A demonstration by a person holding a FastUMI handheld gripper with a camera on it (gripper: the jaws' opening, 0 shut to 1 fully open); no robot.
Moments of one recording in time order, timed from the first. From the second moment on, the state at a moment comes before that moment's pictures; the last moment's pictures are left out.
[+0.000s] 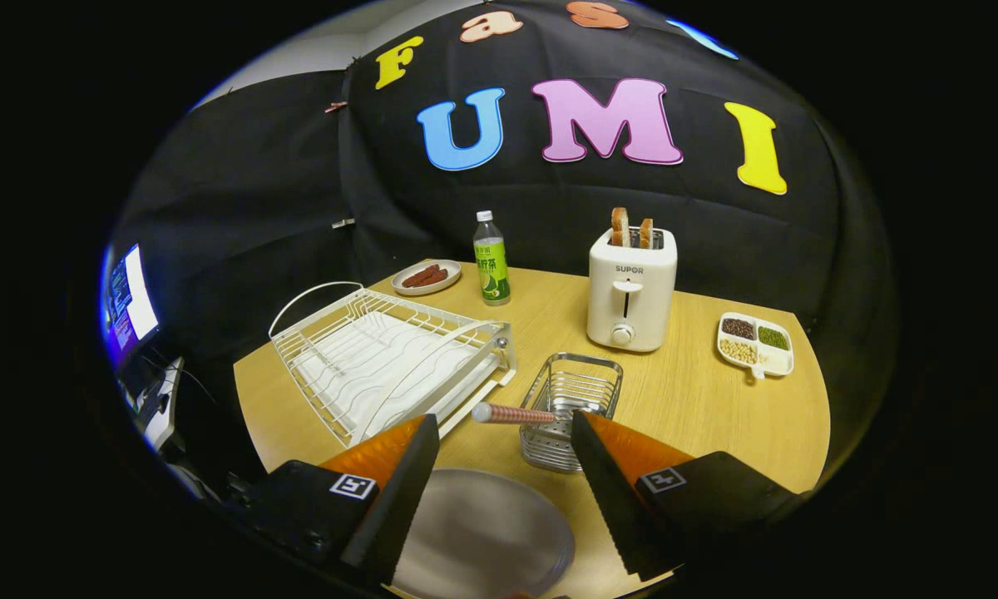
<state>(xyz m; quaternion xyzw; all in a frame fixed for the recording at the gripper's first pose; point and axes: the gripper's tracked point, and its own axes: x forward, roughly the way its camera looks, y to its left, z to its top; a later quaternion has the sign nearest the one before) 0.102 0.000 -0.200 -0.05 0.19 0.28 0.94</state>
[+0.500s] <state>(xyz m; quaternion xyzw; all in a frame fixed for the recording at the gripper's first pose) 0.134 0.015 -0.210 -0.14 0.14 0.28 0.94</state>
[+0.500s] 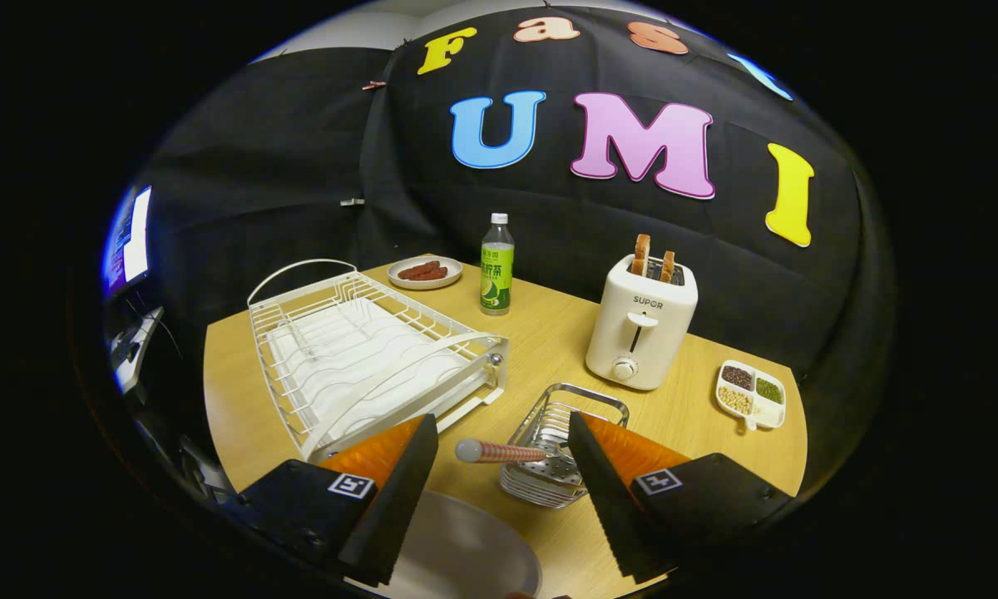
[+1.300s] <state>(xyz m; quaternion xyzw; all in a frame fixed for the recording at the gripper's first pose) 0.166 0.012 -0.209 -0.17 0.11 0.25 0.95</state>
